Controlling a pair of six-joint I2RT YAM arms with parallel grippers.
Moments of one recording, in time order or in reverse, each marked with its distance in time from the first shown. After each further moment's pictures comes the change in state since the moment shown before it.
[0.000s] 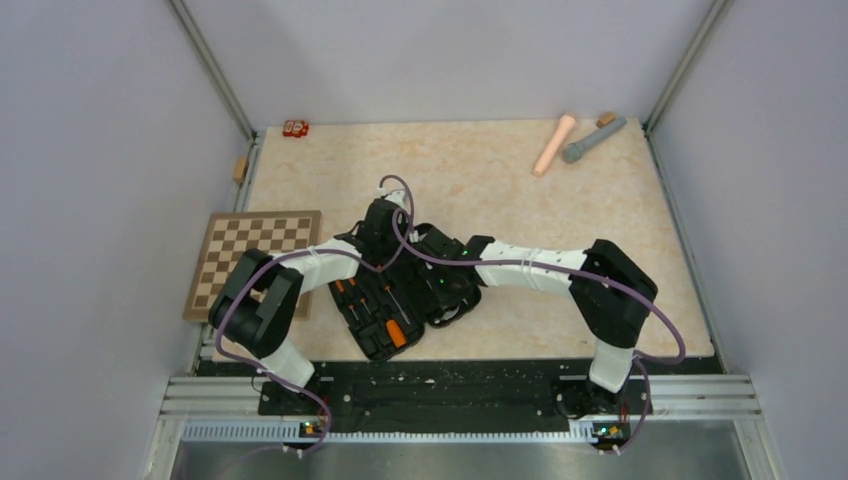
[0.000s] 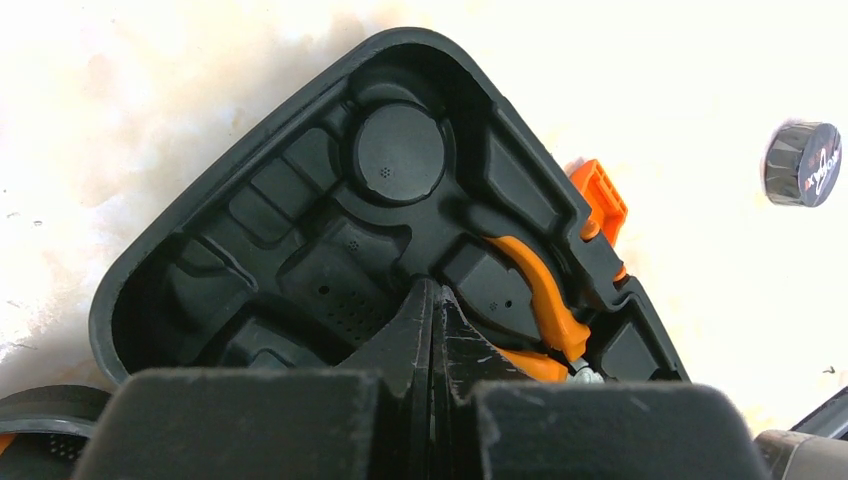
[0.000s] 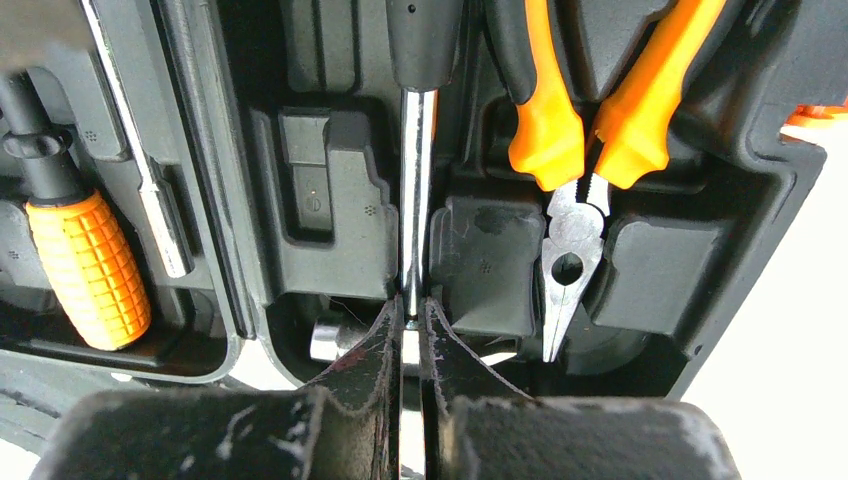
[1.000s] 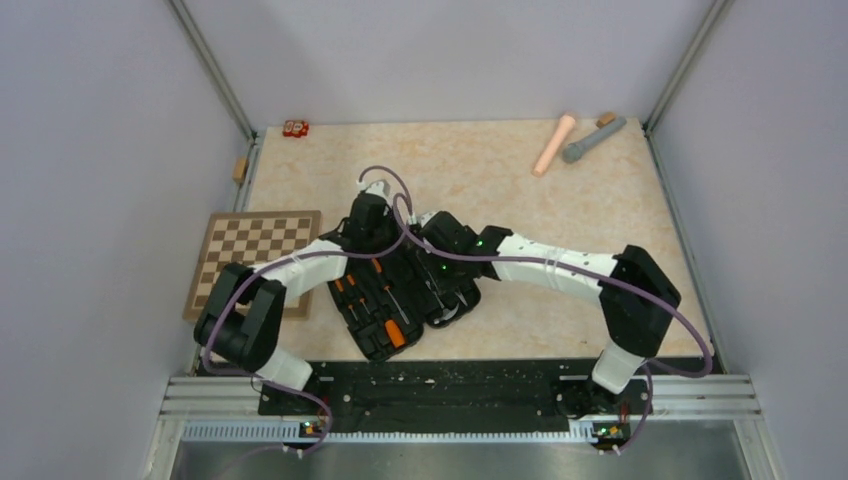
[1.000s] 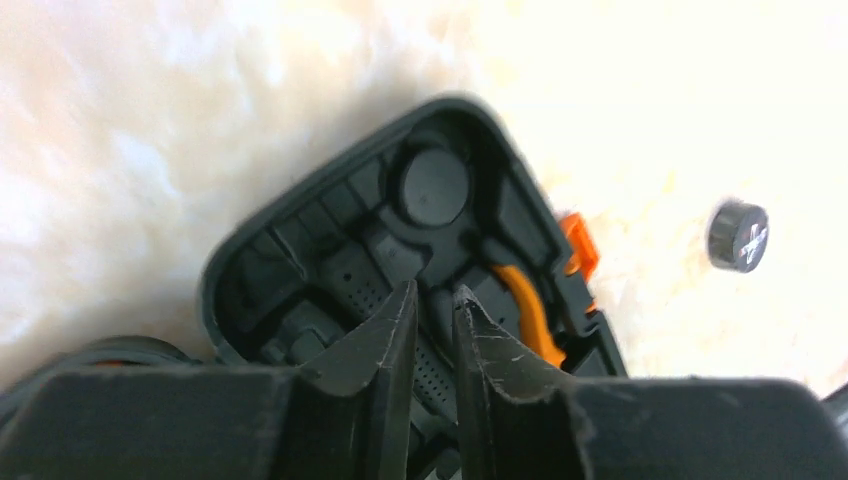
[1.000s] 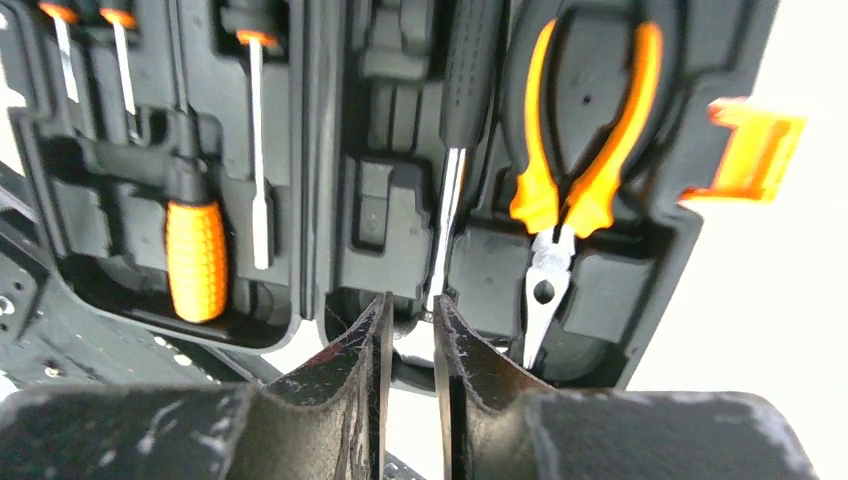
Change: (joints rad) left arm 0.059 -0.068 -0.037 0.000 -0.019 -0.118; right arm -0.029 -0.105 0.018 0.046 -0.035 -0.076
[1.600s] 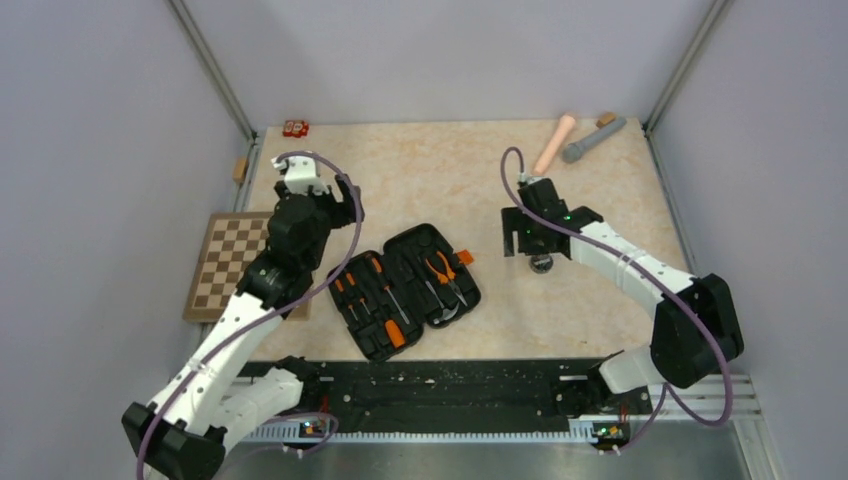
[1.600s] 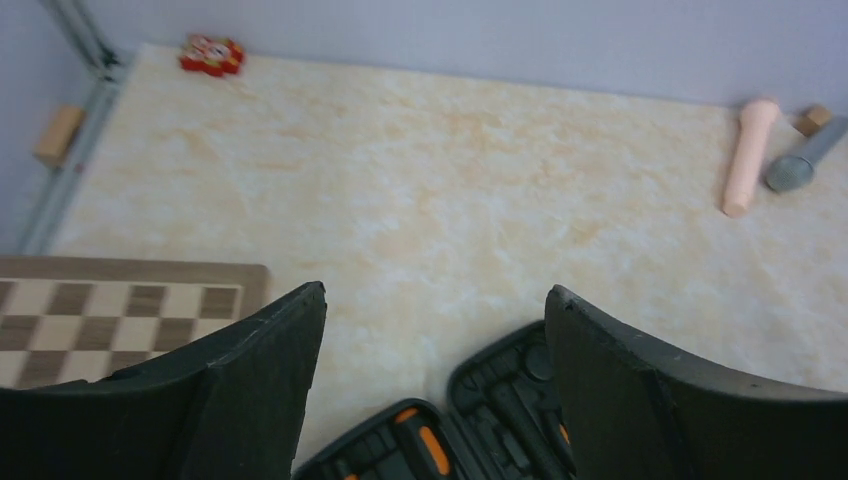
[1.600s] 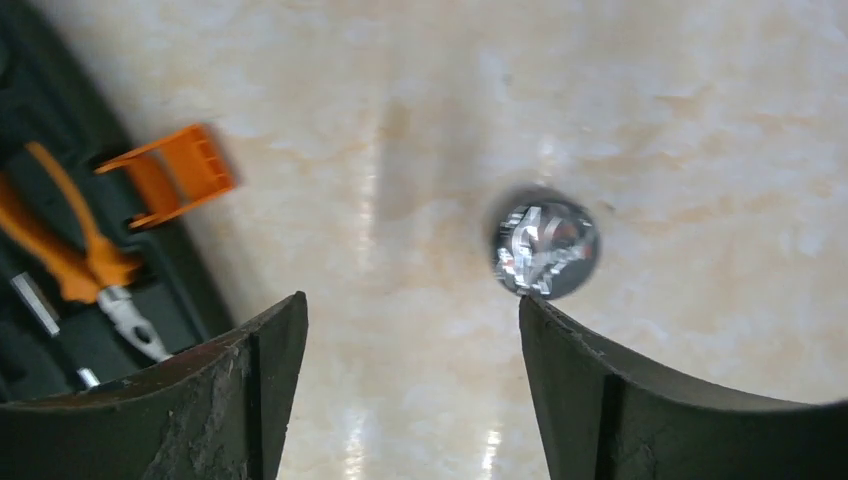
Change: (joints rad) left arm 0.023 -0.617 0.098 -0.209 -0.451 0.366; right arm -0.433 -0.286 -0.189 -0.029 0.174 -0.023
